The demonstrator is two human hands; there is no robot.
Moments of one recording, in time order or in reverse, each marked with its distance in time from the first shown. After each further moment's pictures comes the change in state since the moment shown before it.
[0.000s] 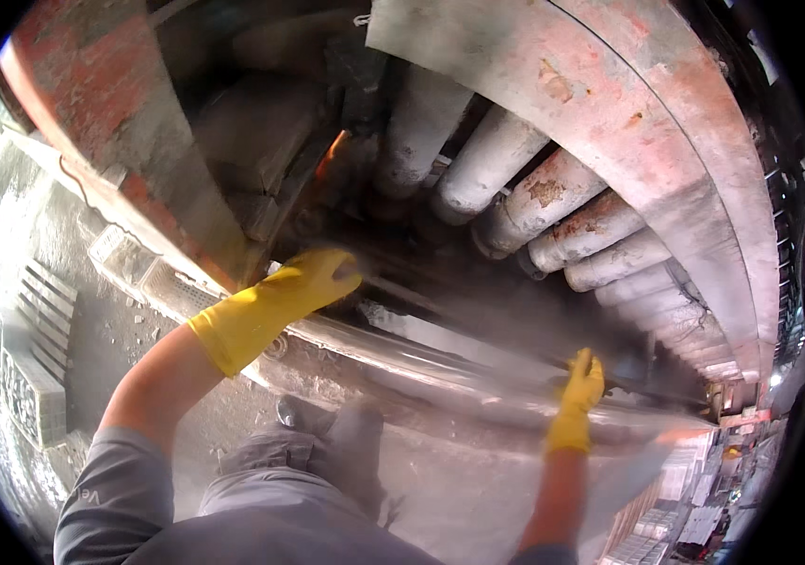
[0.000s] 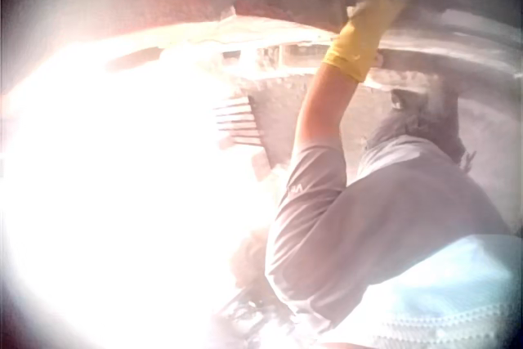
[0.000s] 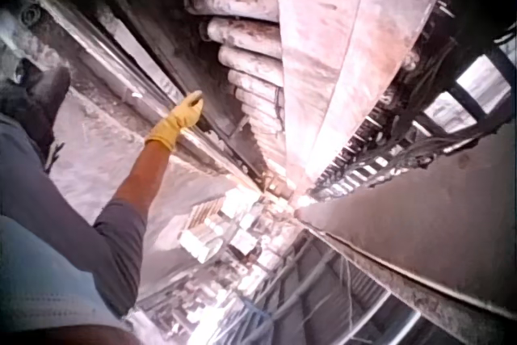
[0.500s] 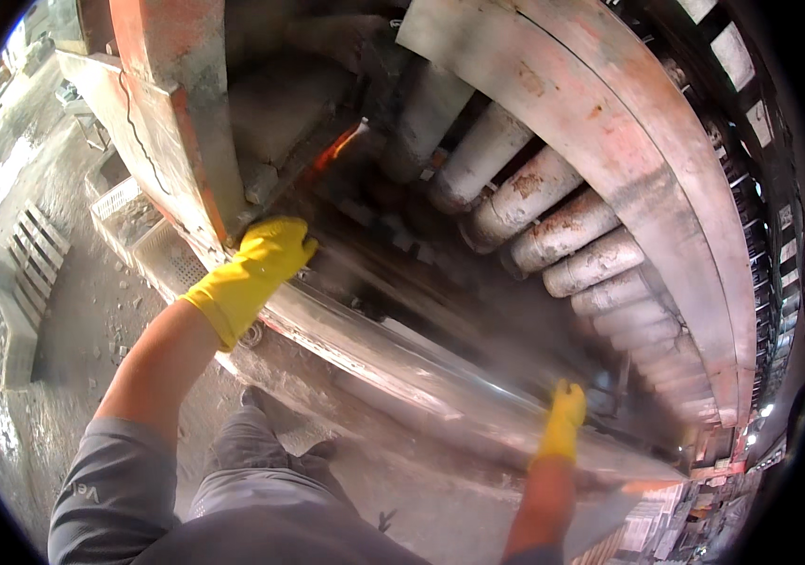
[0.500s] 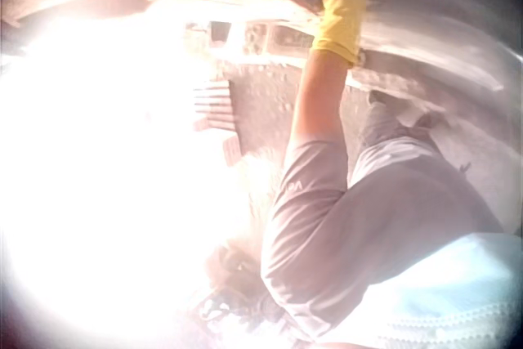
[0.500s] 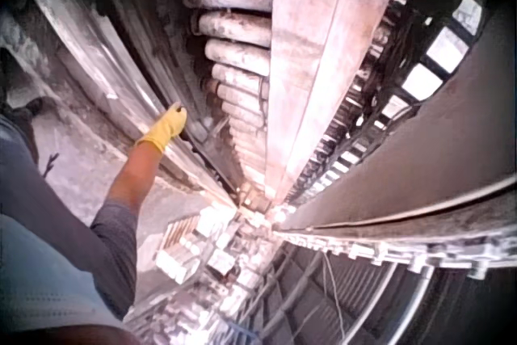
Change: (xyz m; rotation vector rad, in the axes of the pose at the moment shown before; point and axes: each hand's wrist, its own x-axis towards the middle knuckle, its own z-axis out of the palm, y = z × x) left_hand -0.078 0.013 0.016 0.457 0.314 -0.087; right_hand 0.025 0.066 -0.074 -0.381 -0.203 0.029
